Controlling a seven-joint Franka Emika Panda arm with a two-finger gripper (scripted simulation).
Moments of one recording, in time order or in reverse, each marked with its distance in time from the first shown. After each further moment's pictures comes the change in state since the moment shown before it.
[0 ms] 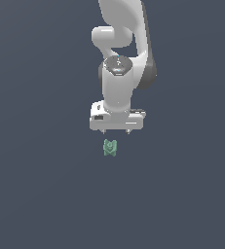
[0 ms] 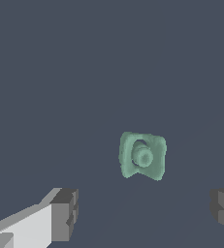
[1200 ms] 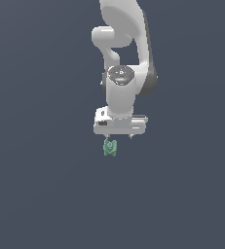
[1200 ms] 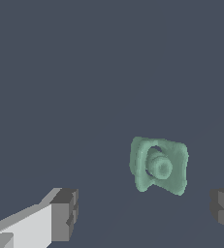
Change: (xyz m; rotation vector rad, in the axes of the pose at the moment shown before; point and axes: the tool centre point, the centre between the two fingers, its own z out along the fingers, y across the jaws) arm 0.005 -0.014 0.025 0.018 0.016 0.012
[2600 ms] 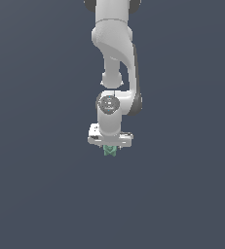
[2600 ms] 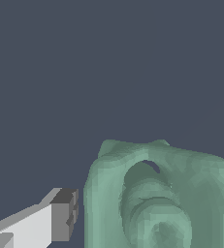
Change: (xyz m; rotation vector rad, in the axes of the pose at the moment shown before) arm -0.009 0.042 0.102 -0.024 -0.021 0.080
